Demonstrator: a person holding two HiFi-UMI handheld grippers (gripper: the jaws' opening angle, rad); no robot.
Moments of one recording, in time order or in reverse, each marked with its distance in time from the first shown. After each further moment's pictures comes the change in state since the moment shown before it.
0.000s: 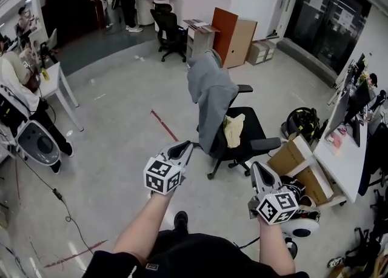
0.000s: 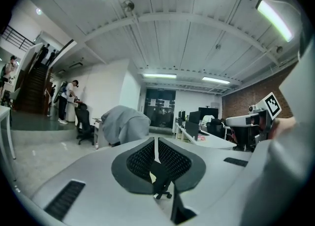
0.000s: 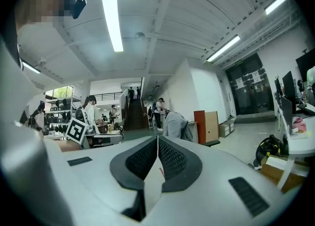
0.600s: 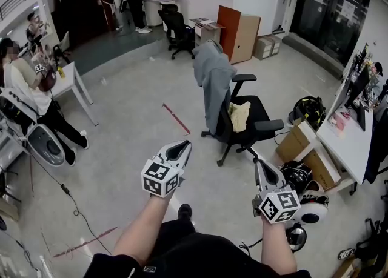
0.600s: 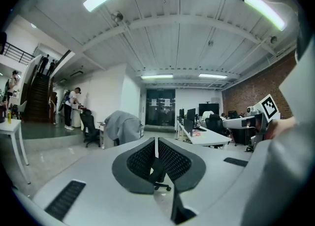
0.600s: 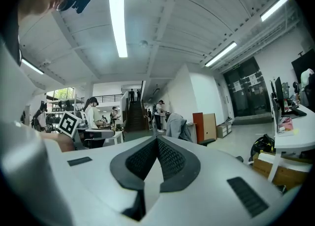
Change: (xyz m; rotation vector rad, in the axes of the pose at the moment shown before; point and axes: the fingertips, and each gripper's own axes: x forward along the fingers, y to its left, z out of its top) left arm -0.122 -0.115 -0.005 0.071 0.005 0.052; right arm -0.145 0.036 -0.023 -0.008 -0.029 -0.008
